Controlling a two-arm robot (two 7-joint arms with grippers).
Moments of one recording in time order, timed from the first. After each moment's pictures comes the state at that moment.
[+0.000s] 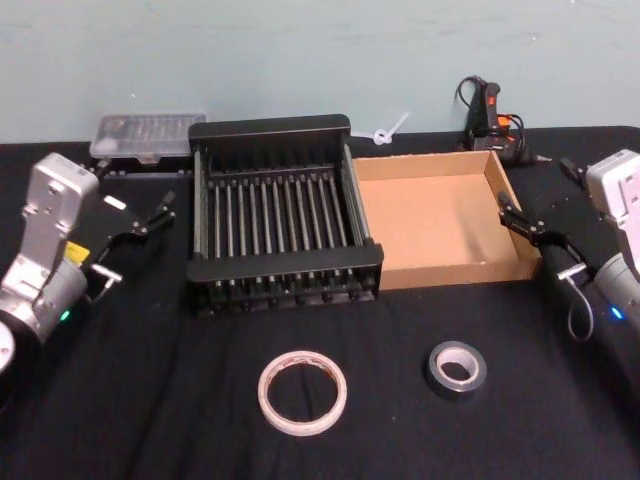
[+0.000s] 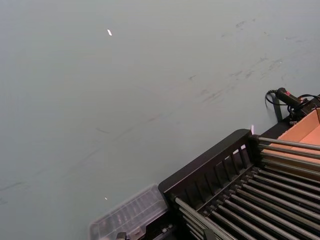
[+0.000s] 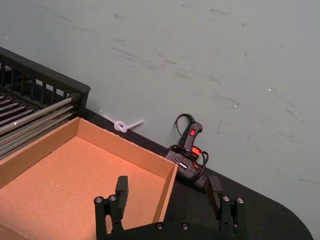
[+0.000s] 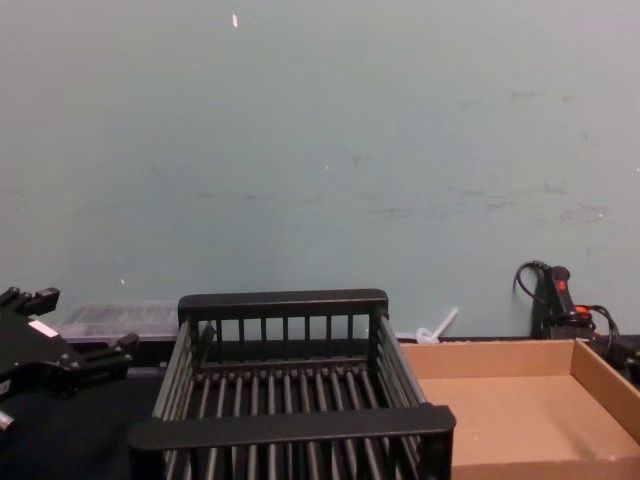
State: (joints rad) left arm -0.20 0.60 0.45 -1.41 -0.25 -0.12 0.03; right arm 0.20 0.60 -0.45 -1.41 0.25 -0.12 -0.03
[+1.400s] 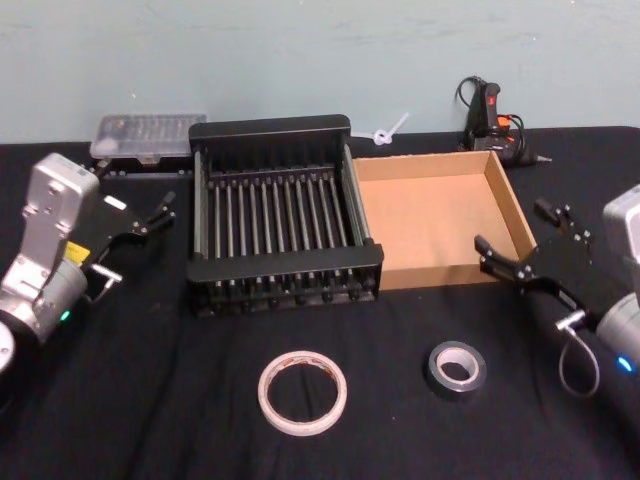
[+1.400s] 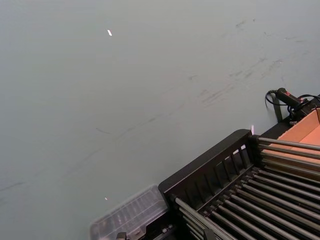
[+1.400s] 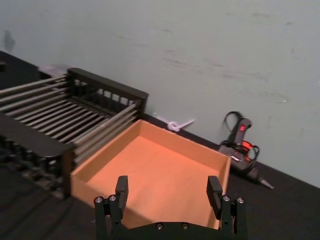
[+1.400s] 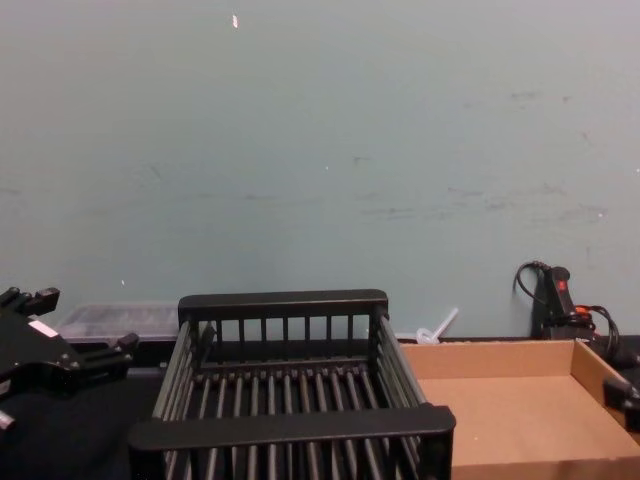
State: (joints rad) left arm -0.20 0.60 0.45 -1.41 -0.25 -0.12 0.03; right arm 0.00 0.64 -0.35 -1.63 0.34 -0.08 0.11
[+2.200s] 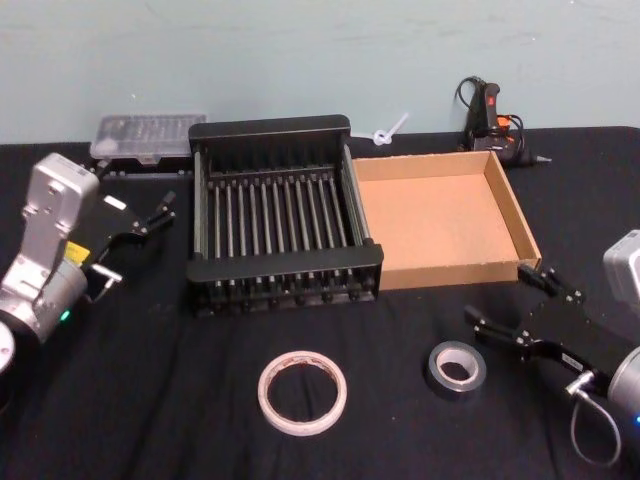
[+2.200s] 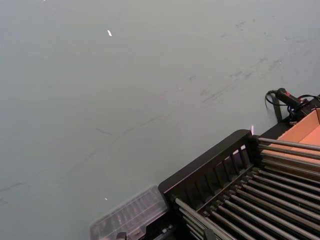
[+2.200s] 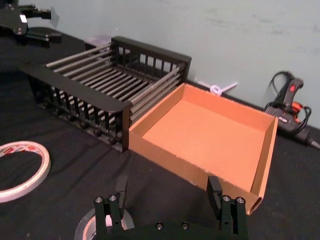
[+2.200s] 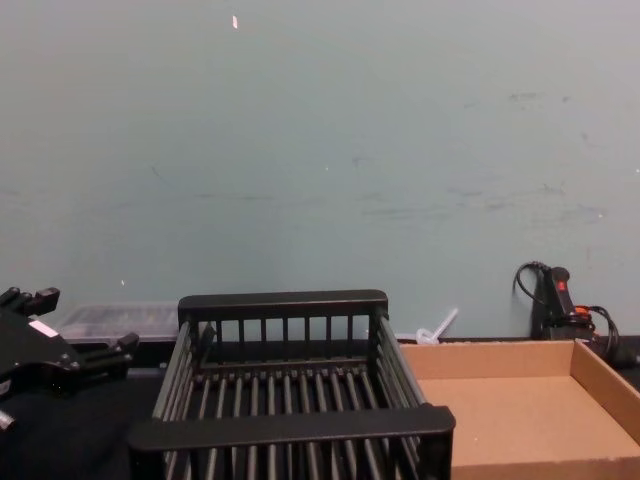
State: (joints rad) left arm -0.20 0.60 0.45 -1.41 -0.25 -0.12 0.03; right arm -0.17 0.70 -0.29 -1.79 0.41 0.06 0.23
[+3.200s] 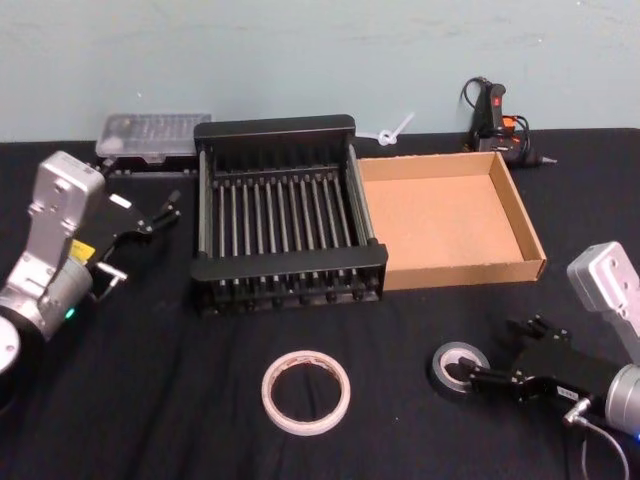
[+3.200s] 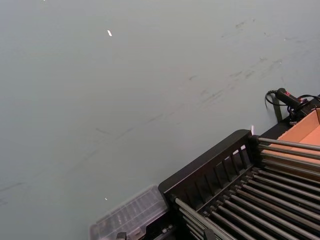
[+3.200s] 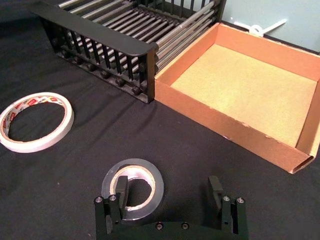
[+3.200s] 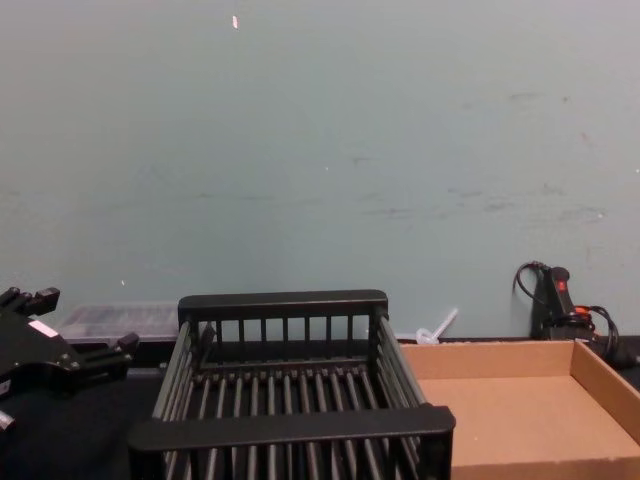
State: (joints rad) left arm -0.20 0.60 0.45 -1.41 -0.25 -0.12 0.03; right arm -0.15 0.70 -0.29 -1.80 0.40 0.34 0.34
